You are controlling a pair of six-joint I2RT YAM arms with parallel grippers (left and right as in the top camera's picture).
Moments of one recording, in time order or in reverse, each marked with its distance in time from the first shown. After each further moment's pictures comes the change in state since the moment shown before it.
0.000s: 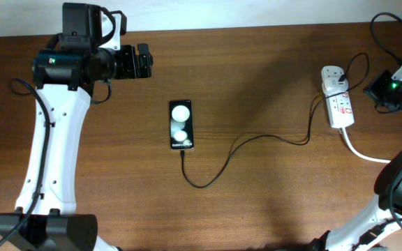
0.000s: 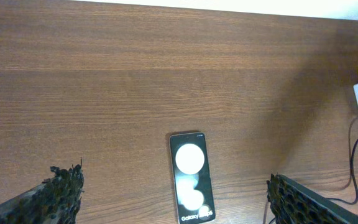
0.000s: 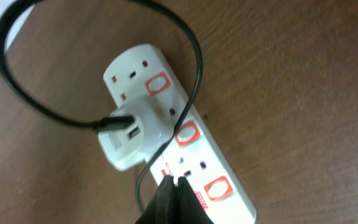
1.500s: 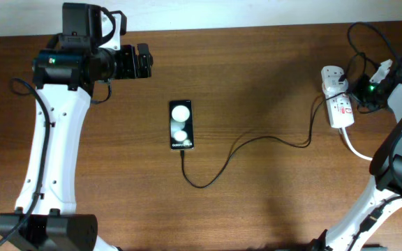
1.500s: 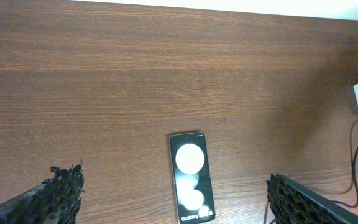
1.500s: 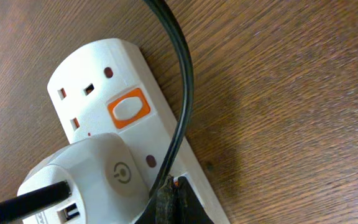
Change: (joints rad) left arm 0.000 0.000 0.000 0.000 0.000 0.000; right arm 0.063 0.191 0.002 0.172 0.014 0.001
